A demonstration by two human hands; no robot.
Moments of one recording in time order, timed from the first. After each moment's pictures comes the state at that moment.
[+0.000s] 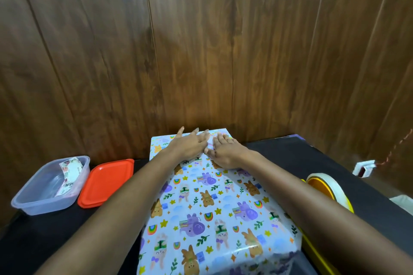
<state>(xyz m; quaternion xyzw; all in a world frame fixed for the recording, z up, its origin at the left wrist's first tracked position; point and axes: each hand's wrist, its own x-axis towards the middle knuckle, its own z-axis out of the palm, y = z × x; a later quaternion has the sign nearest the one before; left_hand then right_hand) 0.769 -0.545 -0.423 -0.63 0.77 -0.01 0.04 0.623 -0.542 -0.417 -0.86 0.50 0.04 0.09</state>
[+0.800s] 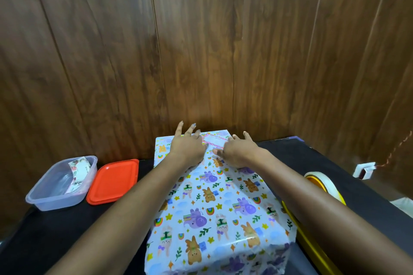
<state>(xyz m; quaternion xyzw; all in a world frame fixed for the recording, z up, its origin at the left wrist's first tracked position) 0.758 -0.523 -0.421 -0.68 0.70 -0.17 0.09 0.609 -0.523 -0.396 -0.85 0.52 0.12 -0.01</state>
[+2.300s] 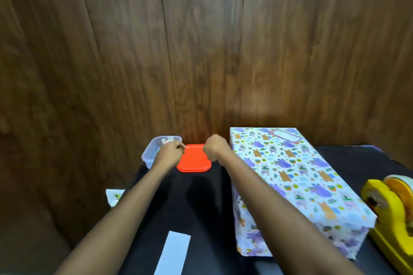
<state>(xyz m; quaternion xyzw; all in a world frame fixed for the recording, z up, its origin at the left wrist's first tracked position) 0.921 -0.347 -0.426 -0.80 0.42 0.13 -0.42 0.795 -0.415 -0.404 -0.76 0.45 -0.20 0.43</state>
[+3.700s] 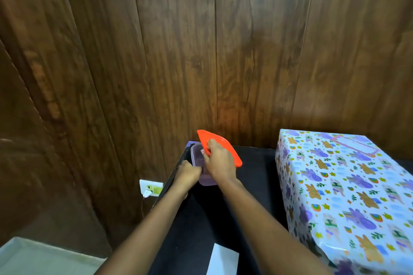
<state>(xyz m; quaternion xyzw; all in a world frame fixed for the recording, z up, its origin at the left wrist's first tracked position) 0.989 -0.324 -0.490 -0.84 0.25 0.21 -0.43 0.903 -0.377 -0.460 -0.87 0.34 -0.29 0.20</state>
